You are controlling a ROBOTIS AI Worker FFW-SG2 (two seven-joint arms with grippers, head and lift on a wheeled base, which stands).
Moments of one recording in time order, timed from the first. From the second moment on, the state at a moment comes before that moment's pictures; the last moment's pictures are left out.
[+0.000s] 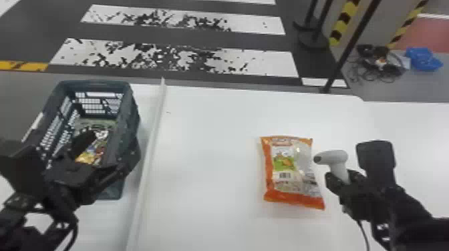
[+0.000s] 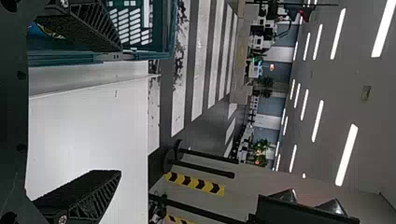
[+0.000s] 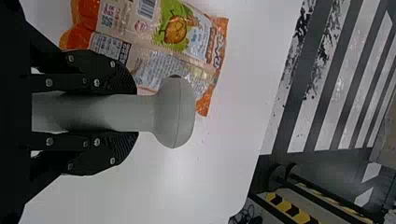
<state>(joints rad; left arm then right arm) 0.56 0.15 0.11 -2.19 0.25 0.30 -0.27 0.45 -0.13 -0.07 -2.35 0.24 1.11 0.19</state>
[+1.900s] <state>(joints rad) 0.57 0.15 0.10 -2.20 0.25 0.30 -0.27 0.28 -0.16 -0.30 -1.75 0.02 0.60 0.15</state>
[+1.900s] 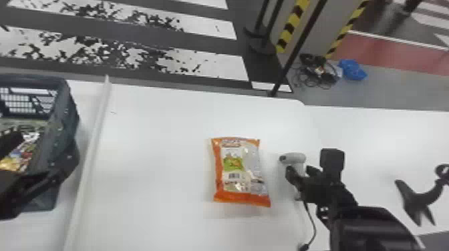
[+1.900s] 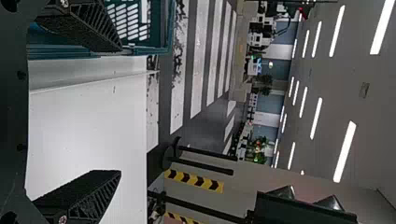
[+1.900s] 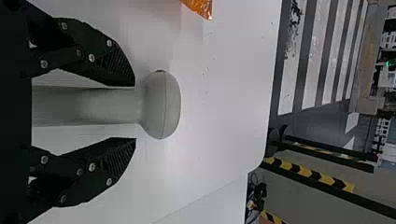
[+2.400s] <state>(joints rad) 0.57 0.15 0.10 -2.20 0.25 0.30 -0.27 0.38 -0.14 -0.38 -1.92 -0.15 0.61 0.25</state>
